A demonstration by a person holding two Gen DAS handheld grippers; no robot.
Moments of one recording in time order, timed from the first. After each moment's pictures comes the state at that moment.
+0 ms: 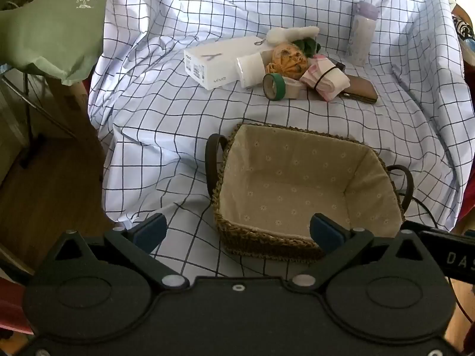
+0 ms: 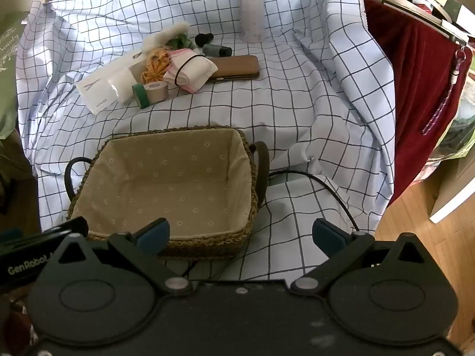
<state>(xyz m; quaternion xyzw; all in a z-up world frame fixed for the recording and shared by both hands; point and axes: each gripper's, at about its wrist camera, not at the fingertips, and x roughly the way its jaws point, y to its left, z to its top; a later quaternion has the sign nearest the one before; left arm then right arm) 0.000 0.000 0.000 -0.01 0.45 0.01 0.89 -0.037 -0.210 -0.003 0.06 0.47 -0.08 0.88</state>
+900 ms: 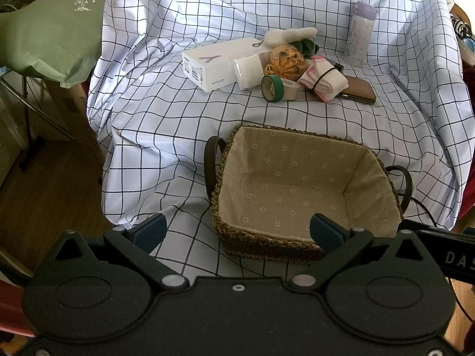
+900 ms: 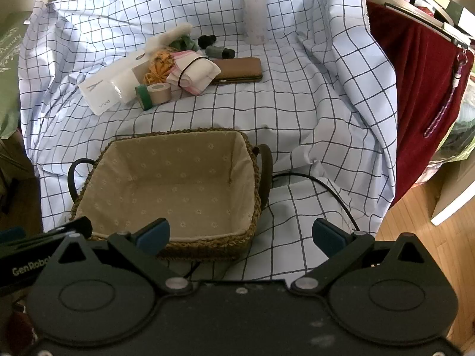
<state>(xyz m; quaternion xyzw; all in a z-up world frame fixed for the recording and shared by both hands) -0.001 0.000 0.000 -0.01 0.44 0.01 0.90 -0.037 -0.209 -0.001 0.06 0.47 -0.08 0.88</state>
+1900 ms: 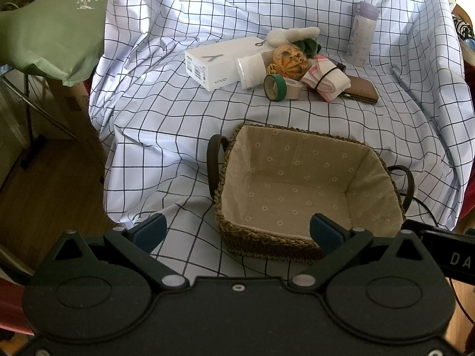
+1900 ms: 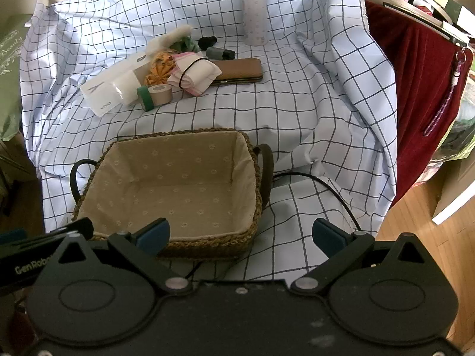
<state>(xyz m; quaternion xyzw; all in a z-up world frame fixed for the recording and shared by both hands) 0.002 -0.003 0.000 -0.01 0.44 0.01 0.90 -0.039 -0.211 0.000 0.07 0.46 -0.08 0.88</state>
